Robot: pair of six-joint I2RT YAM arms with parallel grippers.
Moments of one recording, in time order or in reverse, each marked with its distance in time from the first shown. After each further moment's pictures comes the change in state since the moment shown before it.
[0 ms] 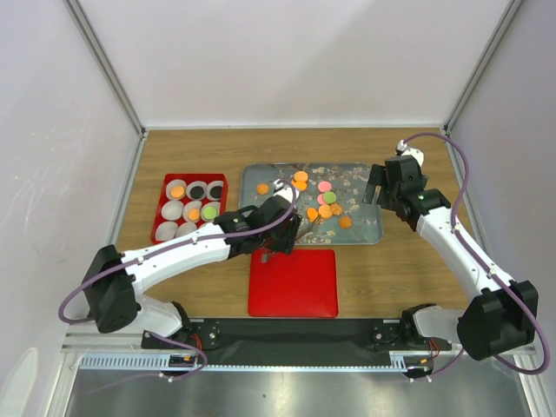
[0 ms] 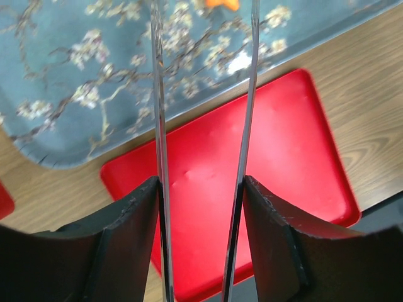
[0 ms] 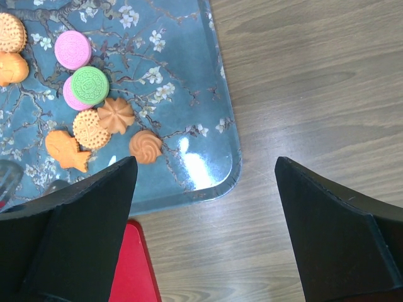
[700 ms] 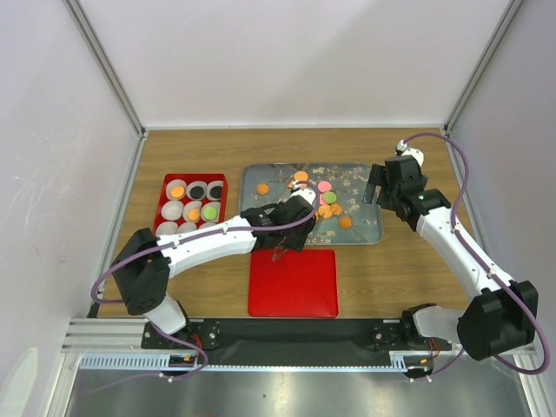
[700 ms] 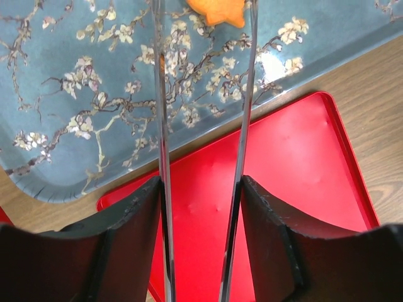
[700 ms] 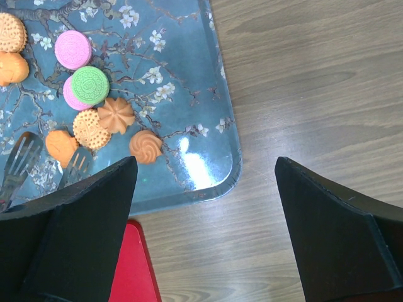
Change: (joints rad) left arm -0.024 0.204 0.098 0.036 -0.068 0.044; right arm 0.000 0.000 0.000 0.000 -0.001 0.000
